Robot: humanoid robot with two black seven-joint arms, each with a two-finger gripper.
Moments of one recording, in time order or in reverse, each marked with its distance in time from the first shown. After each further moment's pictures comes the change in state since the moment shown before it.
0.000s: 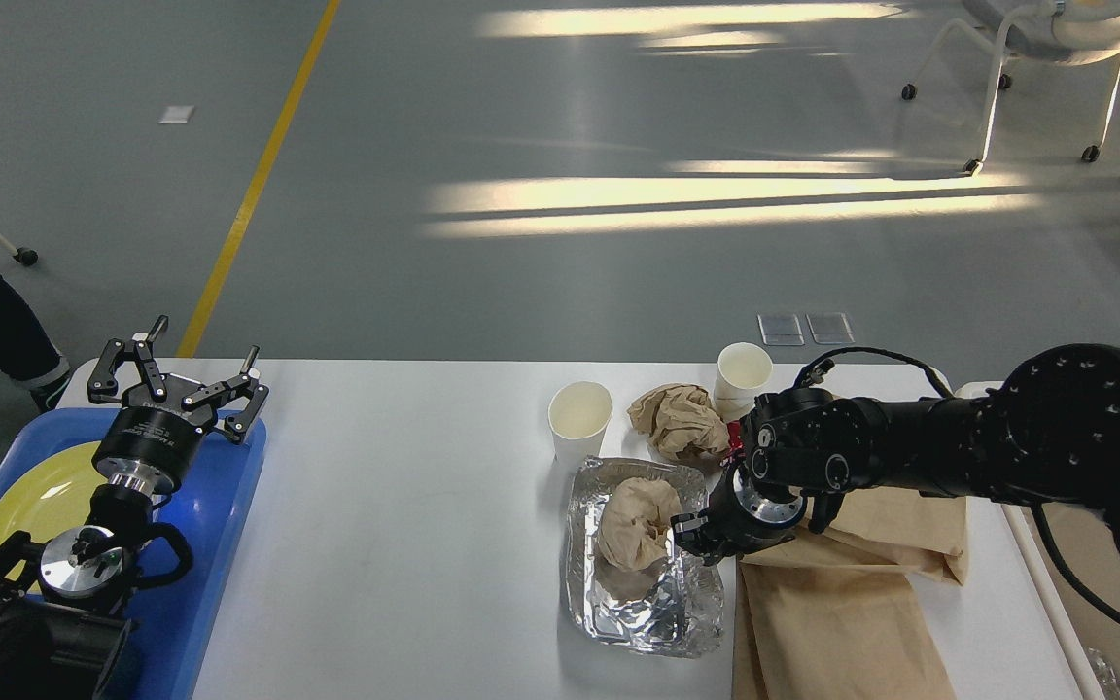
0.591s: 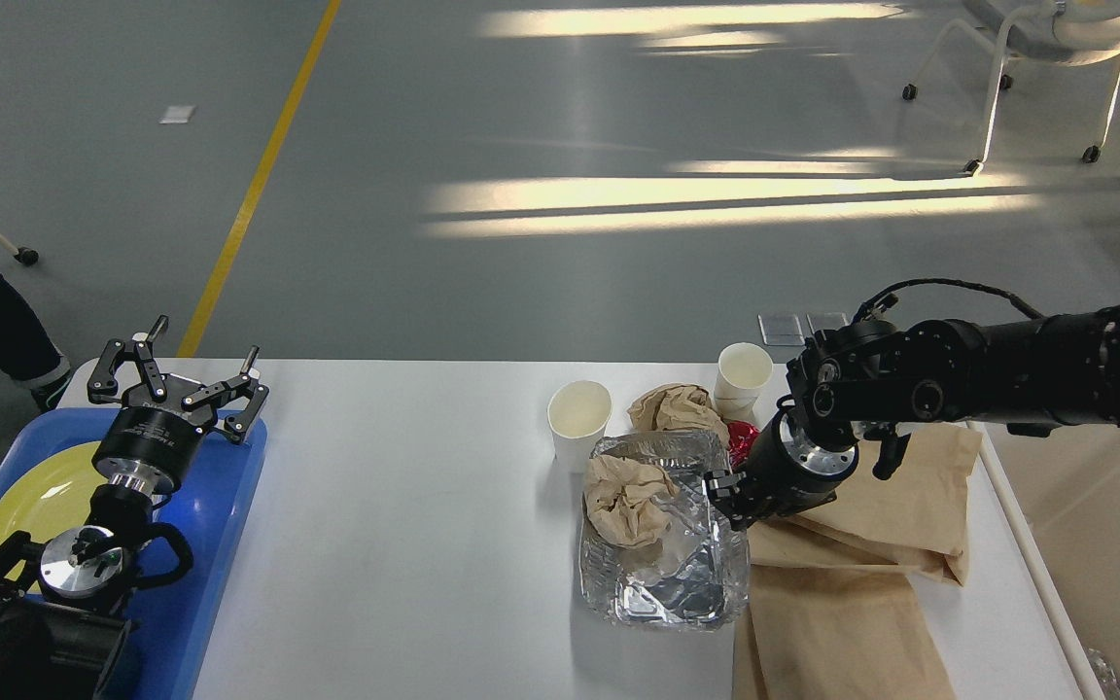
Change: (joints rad) left arm 0.000 0.000 0.000 0.000 0.000 0.000 0.000; right arm 0.233 -0.212 0.008 0.278 -0.002 0.011 0.009
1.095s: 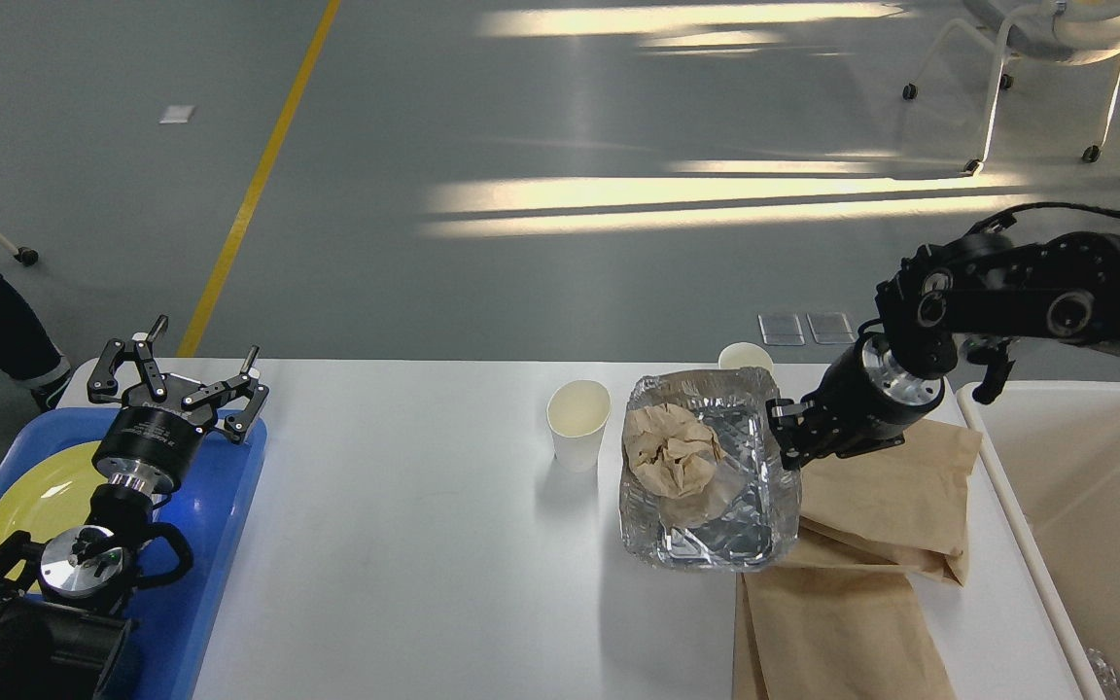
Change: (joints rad) left arm 0.000 0.000 0.000 0.000 0.000 0.000 0.000; right arm 0.174 -0.229 0.076 0.060 -0.001 0.162 0.004
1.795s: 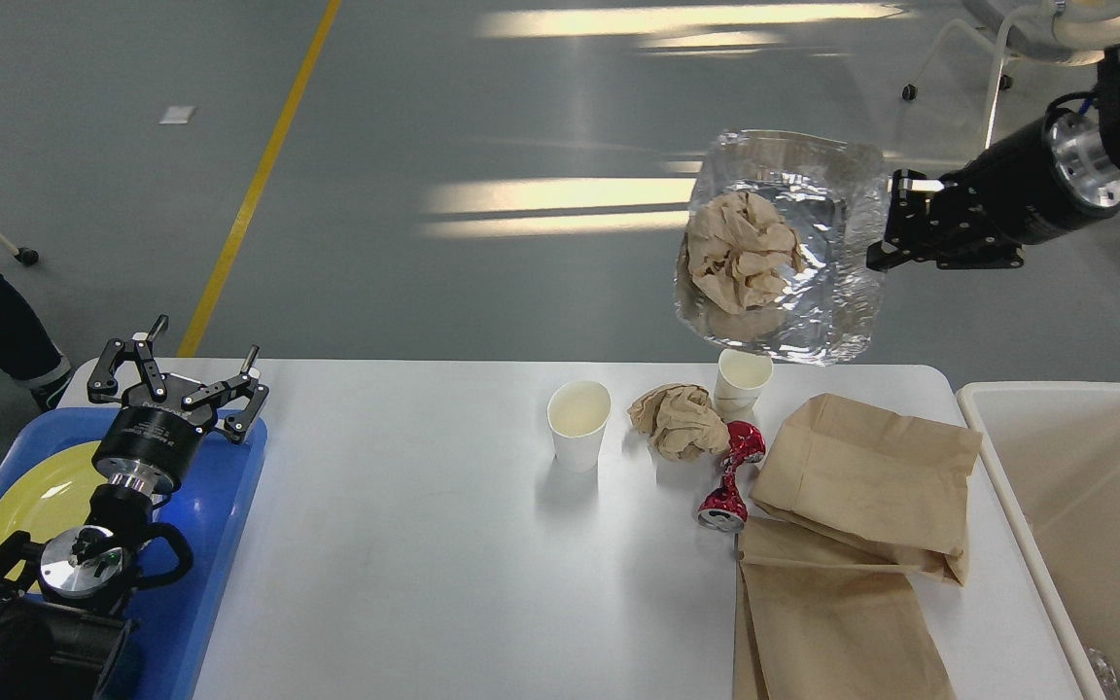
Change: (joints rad) left arm 0.000 0.000 0.000 0.000 0.000 0.000 0.000; right arm 0.068 -0.263 0.148 -0.229 0.015 0.134 -0.007
